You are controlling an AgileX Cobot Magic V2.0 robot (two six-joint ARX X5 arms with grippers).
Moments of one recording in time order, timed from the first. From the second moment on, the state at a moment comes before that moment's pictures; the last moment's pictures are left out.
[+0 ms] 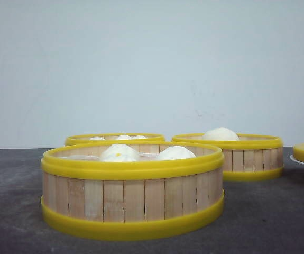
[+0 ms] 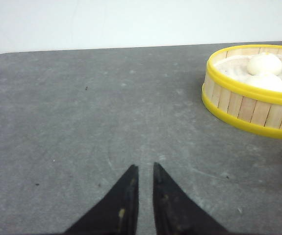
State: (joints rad) left arm -0.06 0.01 0.03 -0.18 -0.06 0.04; right arm -0.09 0.00 0.01 -0.11 -0.05 0.01
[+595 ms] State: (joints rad) left arm -0.06 0.01 0.03 -0.18 -0.06 0.04; right arm -0.09 0.00 0.01 -0.11 -0.05 0.01
